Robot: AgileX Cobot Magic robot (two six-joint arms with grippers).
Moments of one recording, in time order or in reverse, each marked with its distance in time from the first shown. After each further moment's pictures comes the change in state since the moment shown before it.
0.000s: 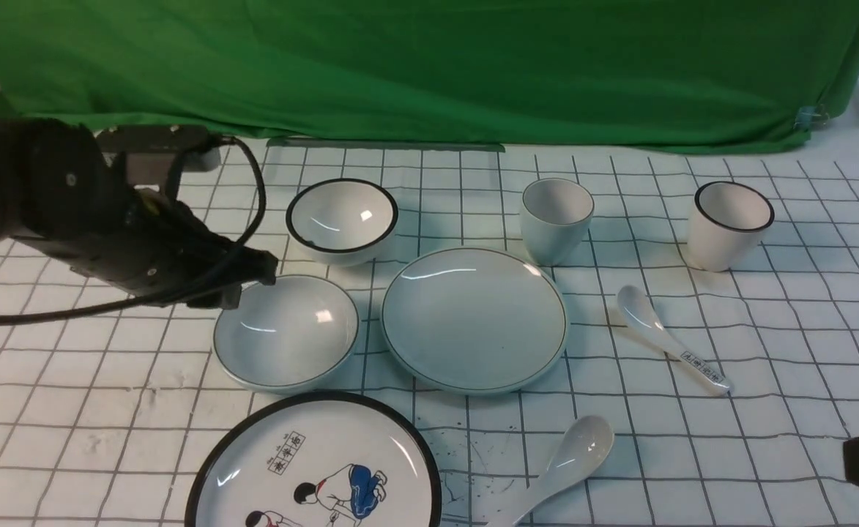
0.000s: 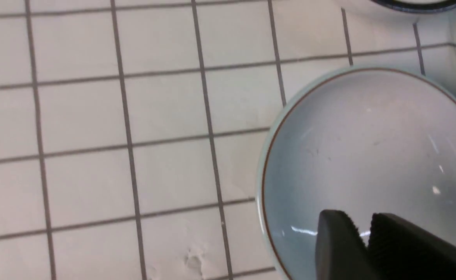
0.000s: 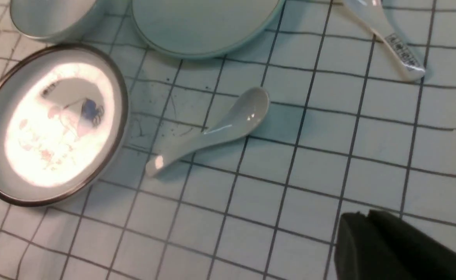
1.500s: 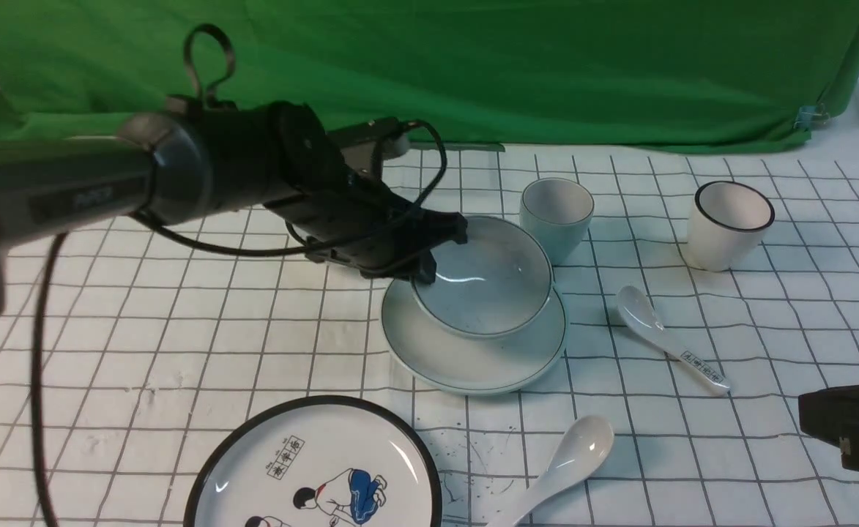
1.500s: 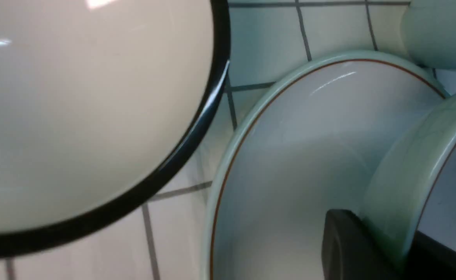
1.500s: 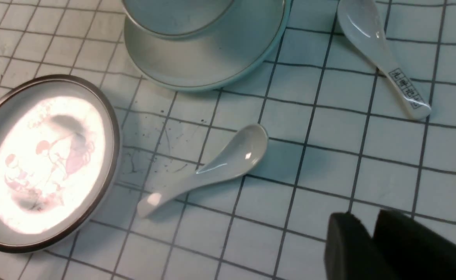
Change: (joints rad) right arm 0.002 0.095 0.000 0.002 -0.144 -0.021; left arm -0.209 0.460 -0.446 -0.401 -0.009 0.099
